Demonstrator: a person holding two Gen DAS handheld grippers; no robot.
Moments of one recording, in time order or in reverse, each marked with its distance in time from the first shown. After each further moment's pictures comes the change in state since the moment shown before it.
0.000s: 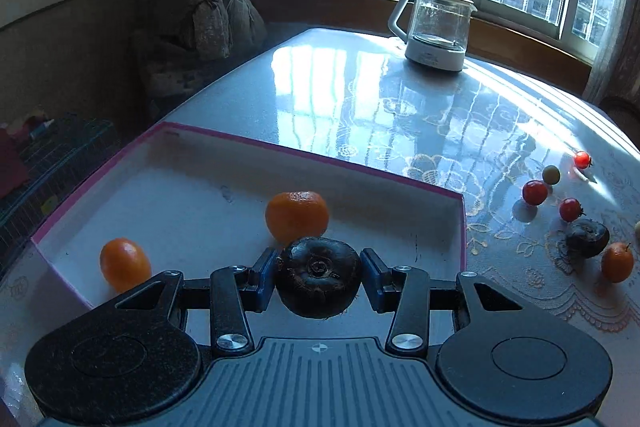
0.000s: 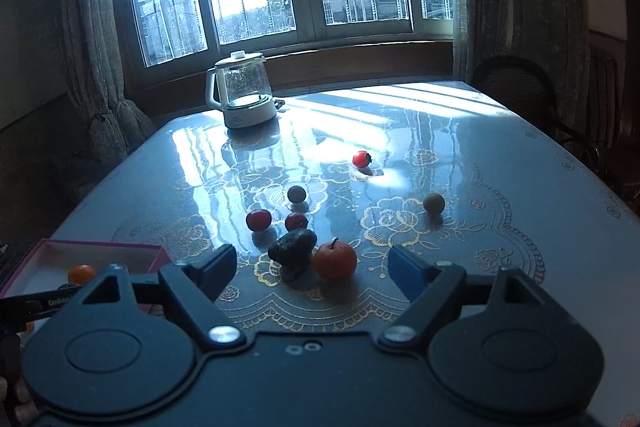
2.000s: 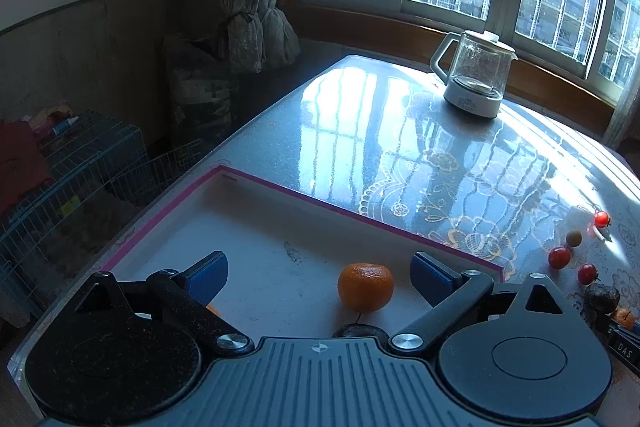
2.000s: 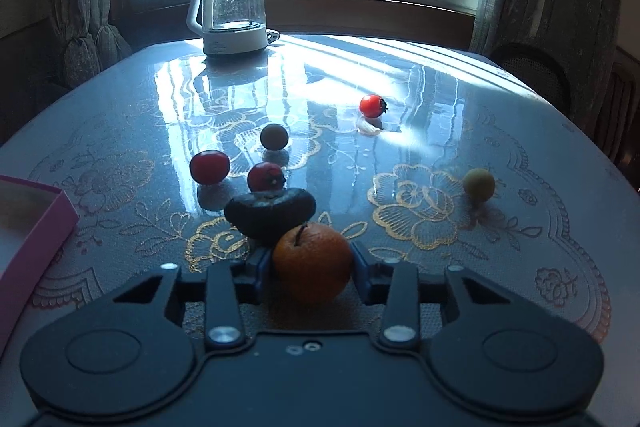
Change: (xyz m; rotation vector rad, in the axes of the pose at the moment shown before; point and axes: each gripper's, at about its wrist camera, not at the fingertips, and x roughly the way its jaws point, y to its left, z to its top) left arm -0.017 0.045 0.041 -0.086 -0.041 0.041; right arm 0.121 0.001 -0.018 -0.144 0.127 -0.070
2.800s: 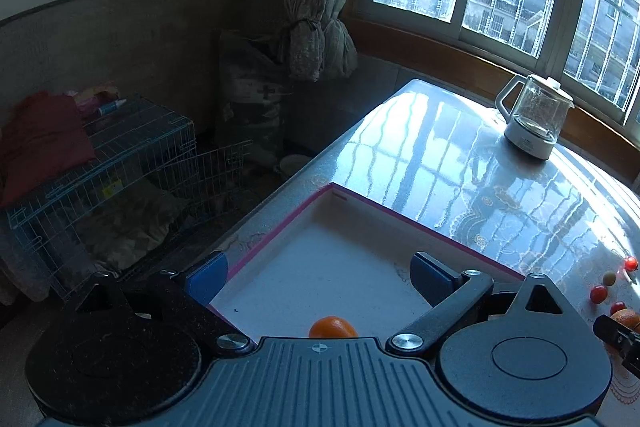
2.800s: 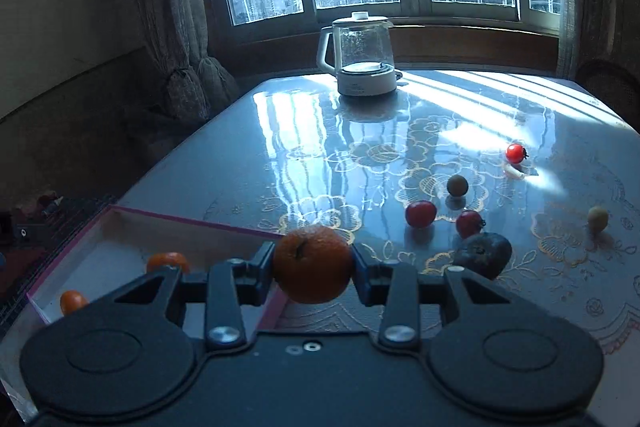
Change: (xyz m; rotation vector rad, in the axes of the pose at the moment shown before) left arm -0.011 0.095 0.006 -0.127 -0.024 0.084; right arm -0.067 0.109 0.026 -0.011 -0.049 0.312
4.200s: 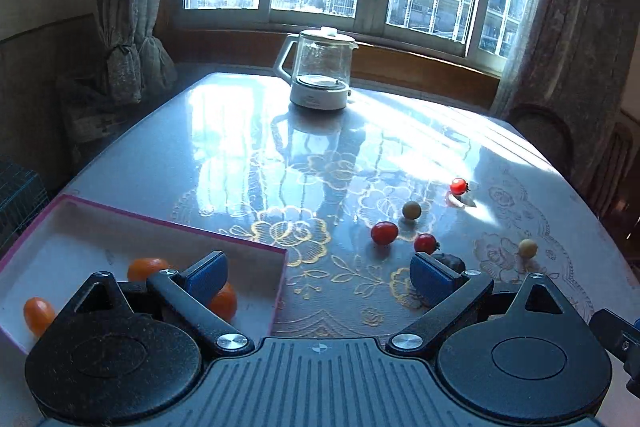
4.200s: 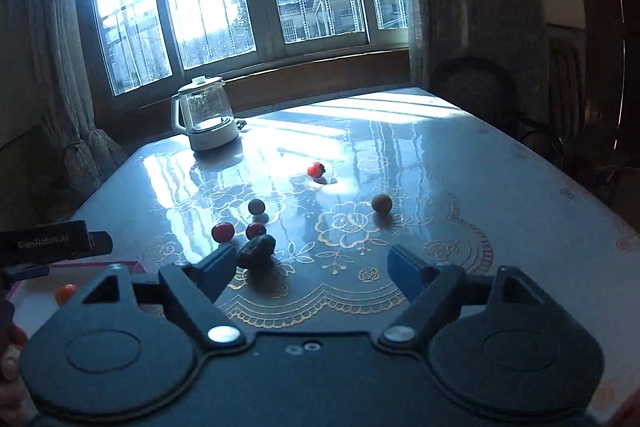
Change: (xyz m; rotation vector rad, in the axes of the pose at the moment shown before) left arm -0.050 -0.227 -0.062 0.293 -0.011 -0.367; right arm -0.127 -0.121 -0.036 0.221 -0.166 -0.343
